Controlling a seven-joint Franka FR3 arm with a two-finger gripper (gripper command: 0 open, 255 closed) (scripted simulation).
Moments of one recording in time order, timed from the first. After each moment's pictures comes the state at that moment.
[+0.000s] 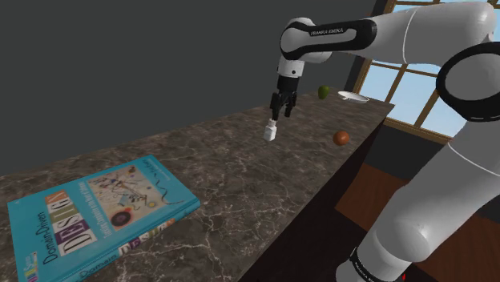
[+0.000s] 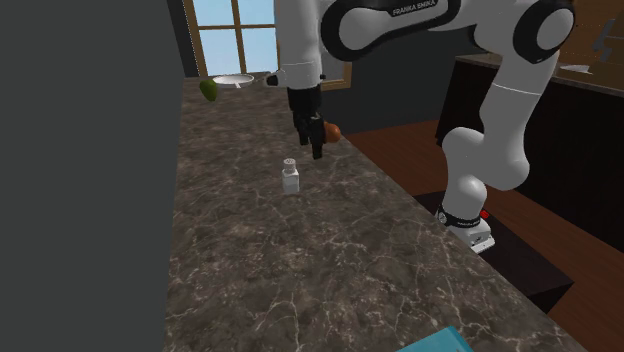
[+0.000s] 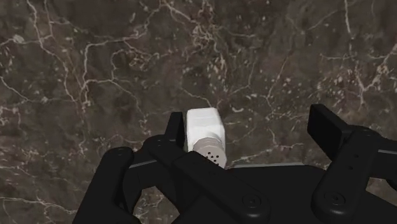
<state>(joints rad) -0.01 -0.14 -0.13 -1.92 0.04 1.68 -0.26</state>
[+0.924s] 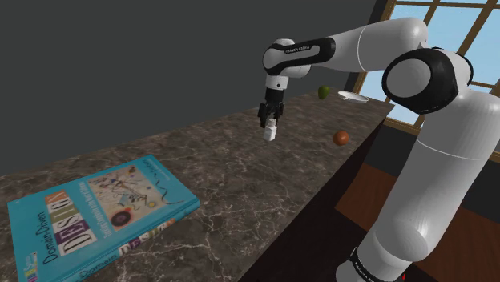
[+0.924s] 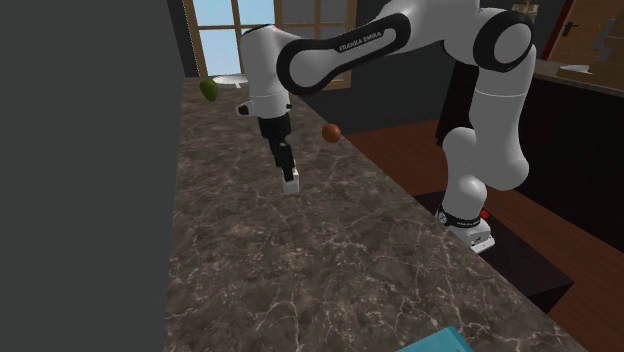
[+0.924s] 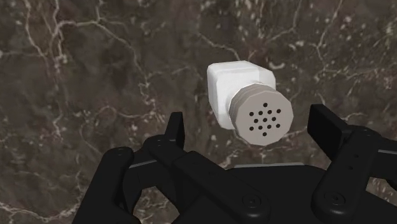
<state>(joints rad) -0.03 0.11 -0.15 -1.79 0.10 1.78 -0.31</state>
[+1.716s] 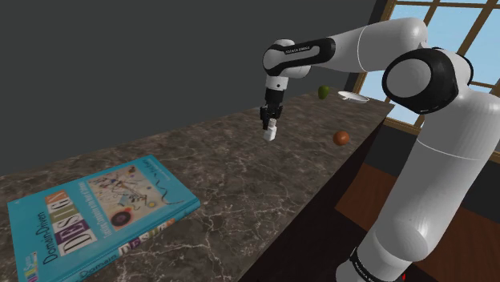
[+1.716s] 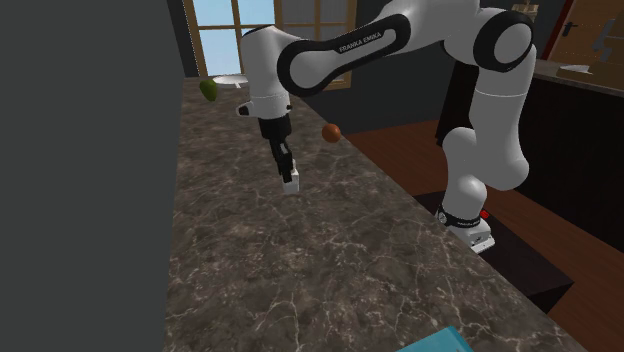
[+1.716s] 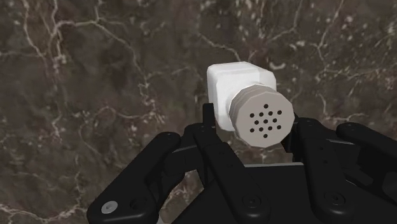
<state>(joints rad) -0.03 0.11 -0.15 -1.80 0.10 1.79 -0.31</state>
